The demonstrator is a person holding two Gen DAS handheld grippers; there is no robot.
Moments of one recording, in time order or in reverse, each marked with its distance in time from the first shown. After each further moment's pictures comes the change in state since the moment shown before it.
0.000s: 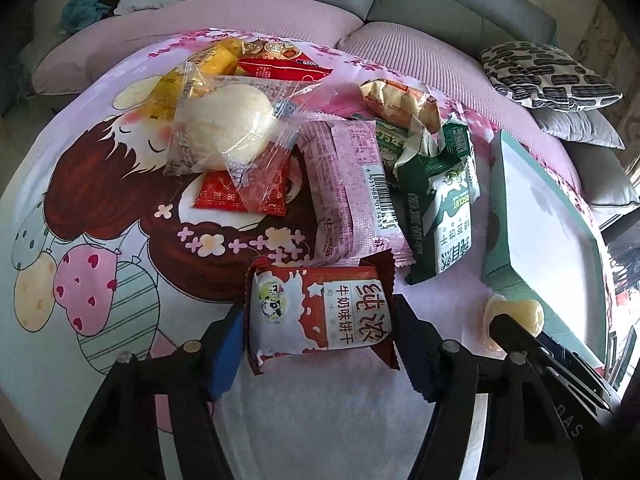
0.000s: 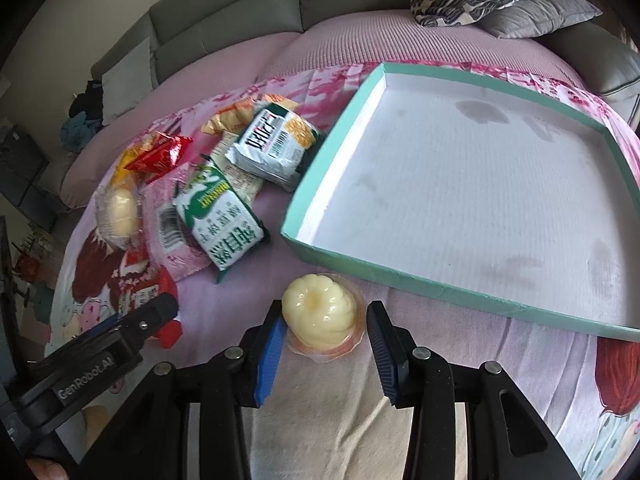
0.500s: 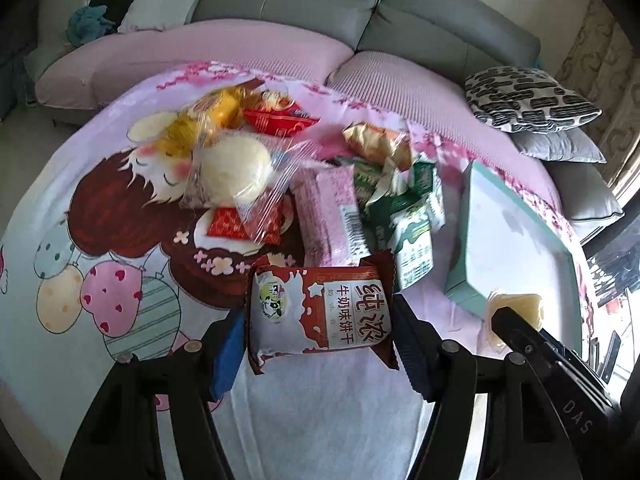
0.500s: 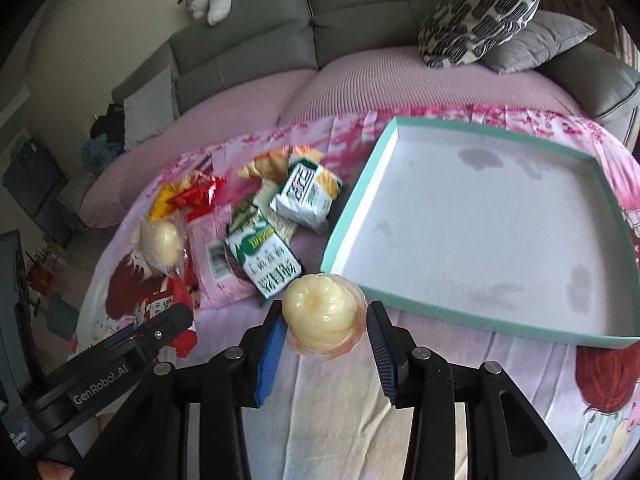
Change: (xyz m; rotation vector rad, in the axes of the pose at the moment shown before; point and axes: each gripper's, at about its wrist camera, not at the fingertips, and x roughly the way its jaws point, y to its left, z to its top) left arm -0.048 -0.002 -0.001 0.004 -0.099 -0.037; right arm -0.047 0.008 0.003 0.000 -0.134 0.035
